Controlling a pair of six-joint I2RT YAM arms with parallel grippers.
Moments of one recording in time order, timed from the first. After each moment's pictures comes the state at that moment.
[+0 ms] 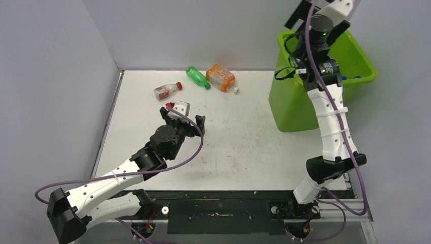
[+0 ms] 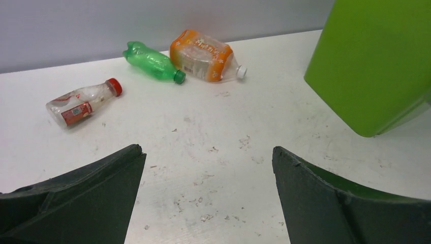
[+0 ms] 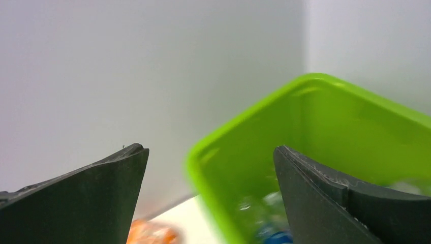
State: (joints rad) left arm -0.90 0.94 0.73 0.18 -0.57 -0.11; right arm 0.20 1.67 2.19 -0.48 0.68 0.25
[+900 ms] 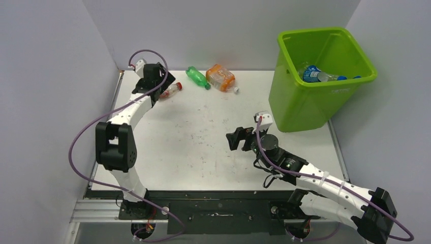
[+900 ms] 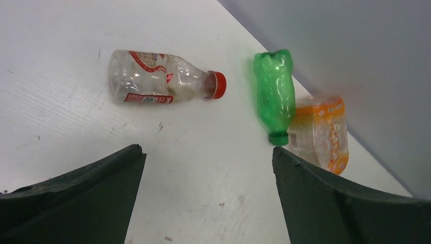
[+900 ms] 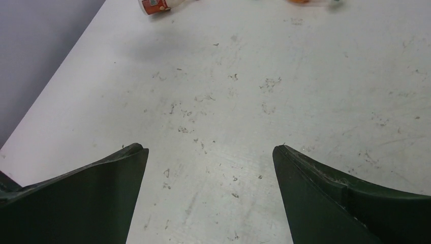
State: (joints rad) left arm -0.18 1.74 1.38 -0.14 -0.28 -0.73; right arm 0.88 0.94 0.61 0.07 0.37 0.42
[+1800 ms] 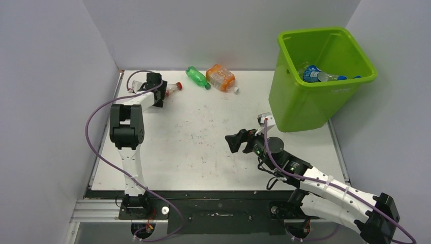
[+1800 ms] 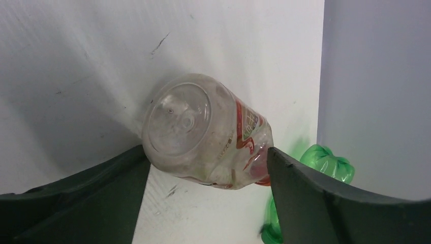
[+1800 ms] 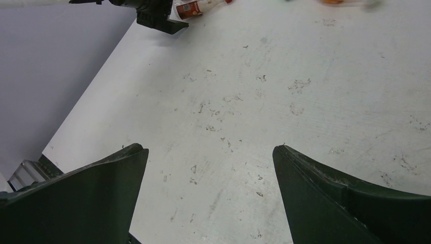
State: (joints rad) left arm -0.06 2.21 1.61 -0.21 -0.28 -1.39; right arm 0.89 0.85 0.54 0.12 0.27 0.49
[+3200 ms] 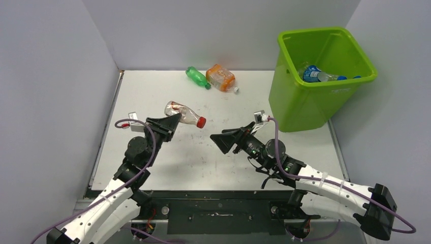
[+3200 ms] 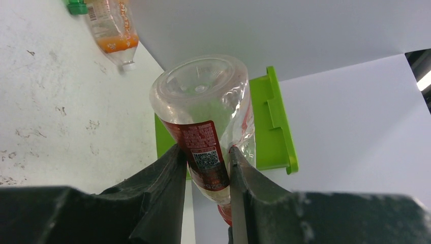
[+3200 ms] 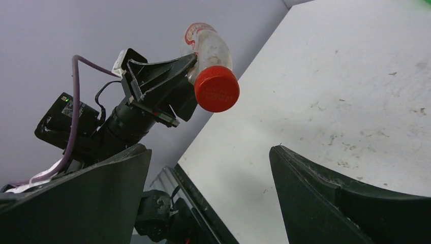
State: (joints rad) left arm -0.53 0.68 0.46 0.26 -0.24 -1.30; right arm 0.97 0.89 0.56 0.42 0.12 0.73
